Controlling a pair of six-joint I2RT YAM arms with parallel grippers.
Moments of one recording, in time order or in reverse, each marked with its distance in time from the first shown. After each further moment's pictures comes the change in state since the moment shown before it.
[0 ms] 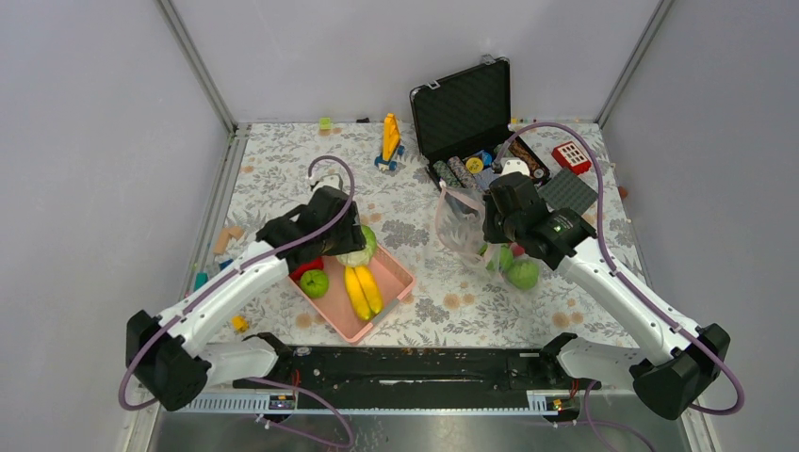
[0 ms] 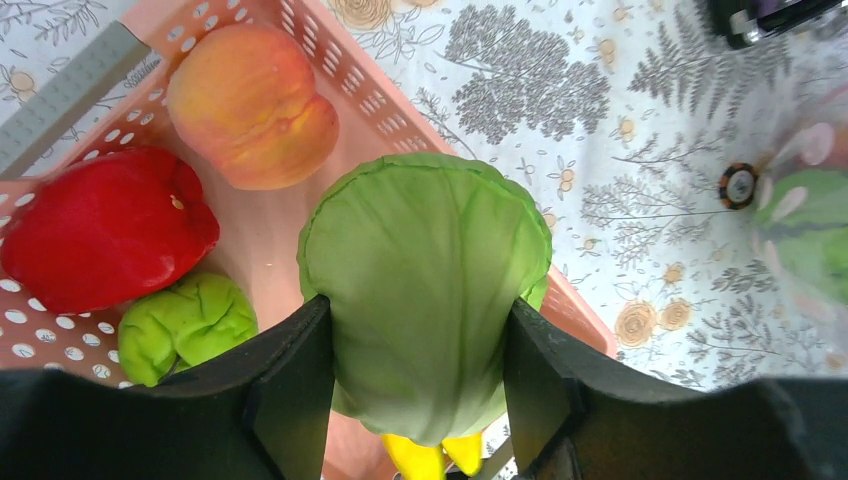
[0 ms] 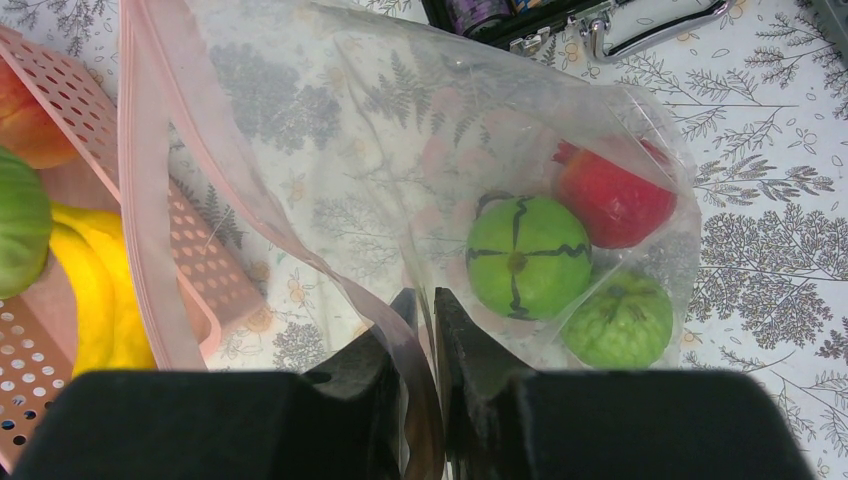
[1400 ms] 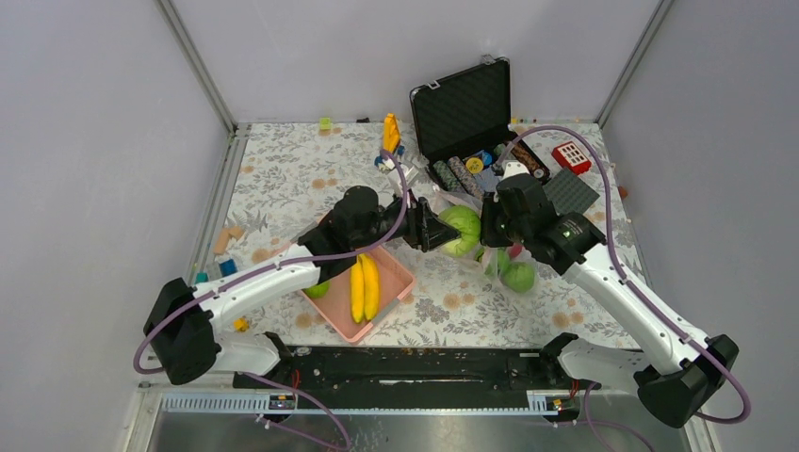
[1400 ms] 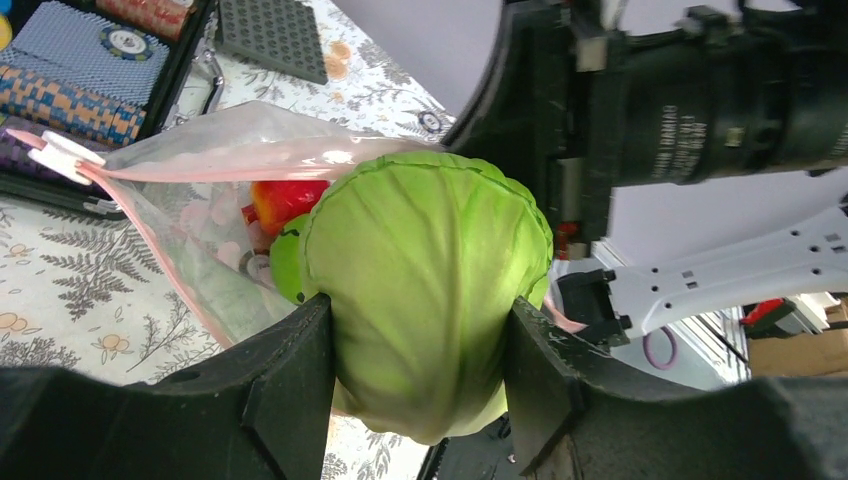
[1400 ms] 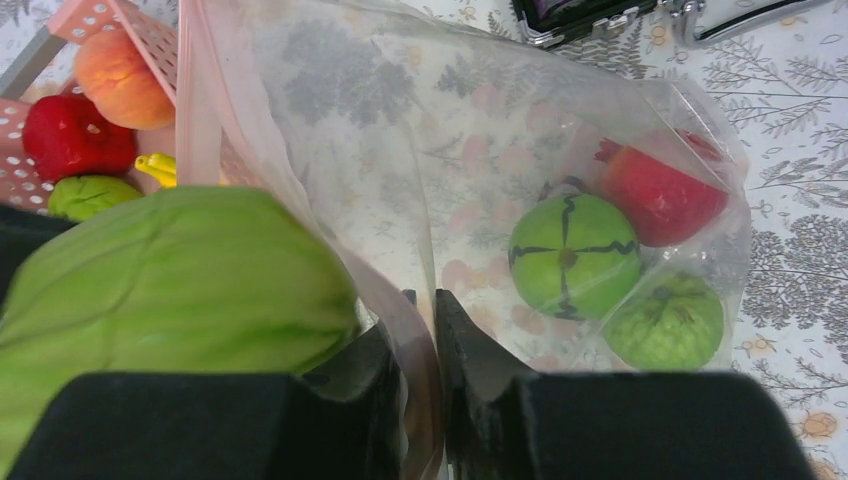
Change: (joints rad) left arm -0.211 0.099 -0.064 0.961 0.584 0.143; right arm 0.000 -0.042 0.000 -0.001 -0.125 0.028
